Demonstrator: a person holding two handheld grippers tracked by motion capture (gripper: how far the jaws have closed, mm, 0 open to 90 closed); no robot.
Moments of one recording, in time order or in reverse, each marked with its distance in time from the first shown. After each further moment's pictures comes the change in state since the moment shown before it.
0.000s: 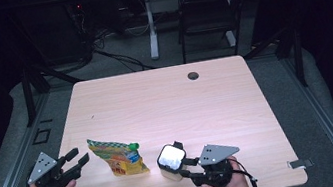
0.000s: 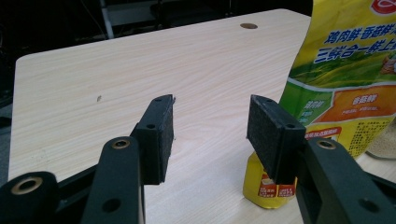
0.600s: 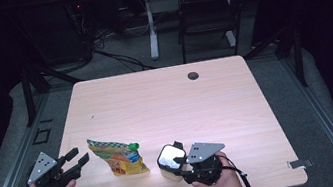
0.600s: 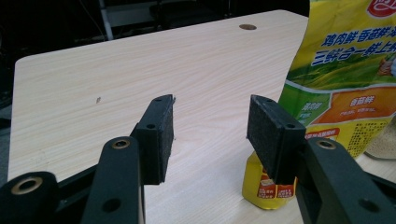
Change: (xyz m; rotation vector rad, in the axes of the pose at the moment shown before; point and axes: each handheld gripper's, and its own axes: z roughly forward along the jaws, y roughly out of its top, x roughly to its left) left arm 0.000 0.001 0.000 -0.006 -0.004 0.001; right arm 0.003 0.013 0.023 0.064 0.017 -0.070
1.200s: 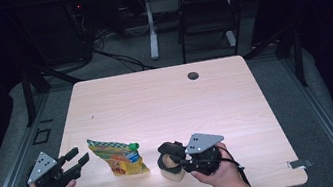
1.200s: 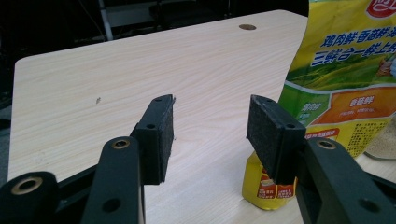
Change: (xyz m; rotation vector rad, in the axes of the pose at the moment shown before) left arm 0.000 0.001 0.000 0.003 0.000 0.003; right arm -0.014 0.014 0.000 -0.013 -0.069 -0.039
